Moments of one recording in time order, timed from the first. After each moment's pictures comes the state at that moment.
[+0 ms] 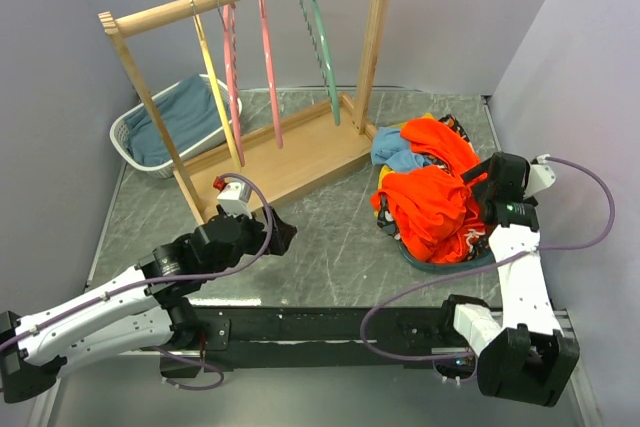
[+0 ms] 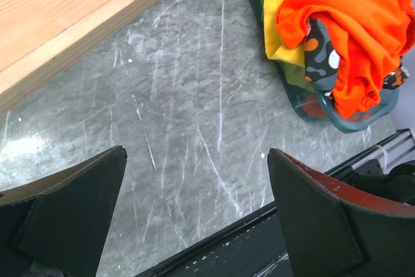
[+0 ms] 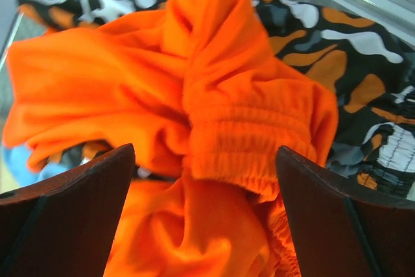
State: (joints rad) left arm -1.02 0.72 0.64 -0.34 -0.39 -0.72; right arm -0.19 0.96 0.81 -0.53 0.33 0.77
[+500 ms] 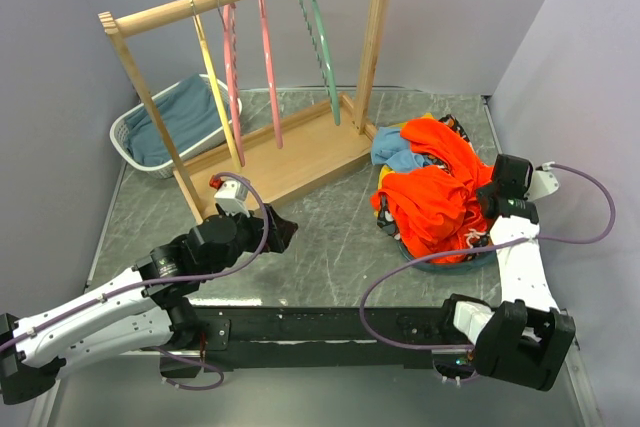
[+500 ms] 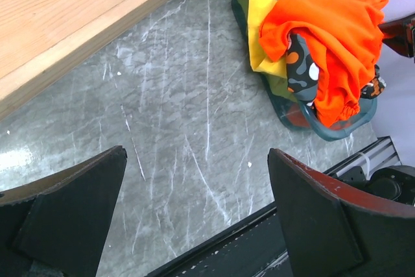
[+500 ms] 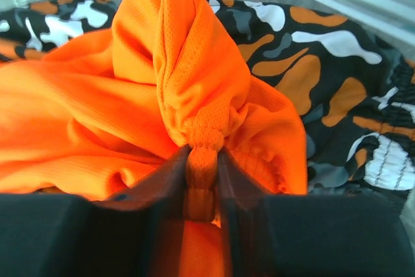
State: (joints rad) left arm -1.02 0.70 0.64 -0.30 -0.39 -0.72; right arm -0.27 1.05 0.78 -0.48 0.33 0.81
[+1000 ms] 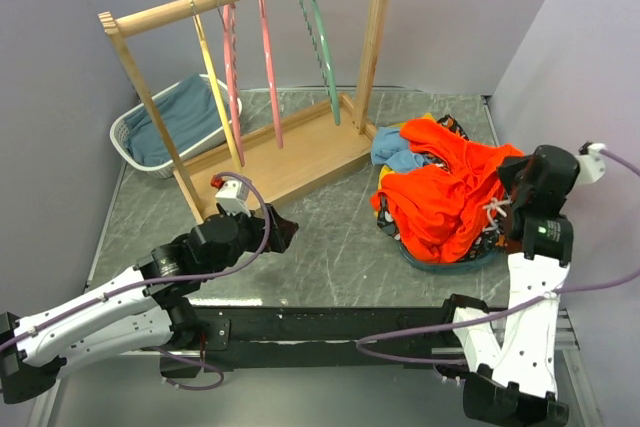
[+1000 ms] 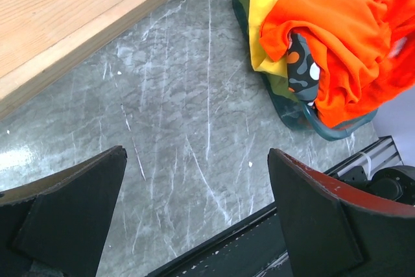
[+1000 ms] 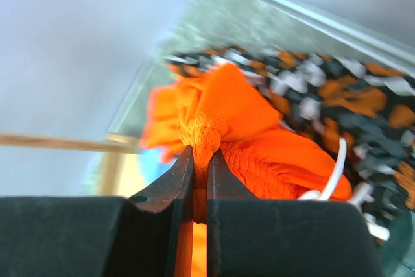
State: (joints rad) left arm -1.02 0.70 0.64 -0.30 -0.39 -0.72; right arm -0.27 0.80 1.06 -0.67 0.23 0.80
